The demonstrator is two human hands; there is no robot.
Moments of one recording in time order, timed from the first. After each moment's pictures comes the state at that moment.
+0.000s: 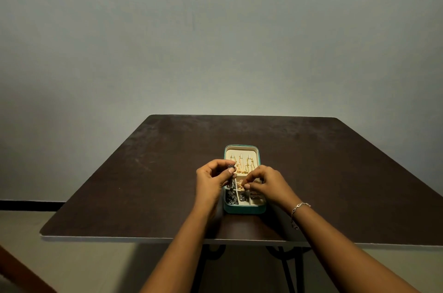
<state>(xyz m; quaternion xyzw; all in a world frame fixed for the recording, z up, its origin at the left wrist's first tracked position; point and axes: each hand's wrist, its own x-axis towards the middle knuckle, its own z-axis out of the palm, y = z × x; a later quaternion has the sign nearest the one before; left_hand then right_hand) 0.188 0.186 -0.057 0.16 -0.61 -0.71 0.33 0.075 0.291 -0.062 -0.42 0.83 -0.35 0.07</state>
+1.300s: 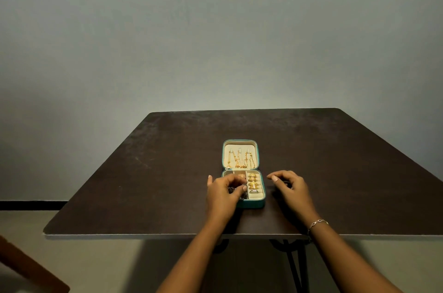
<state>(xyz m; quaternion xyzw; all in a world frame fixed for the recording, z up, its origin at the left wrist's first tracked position) 0.172 0.201 -0.099 0.24 -0.82 -0.42 0.29 0.058 0.330 -0.114 -0.27 0.78 -0.56 0.03</state>
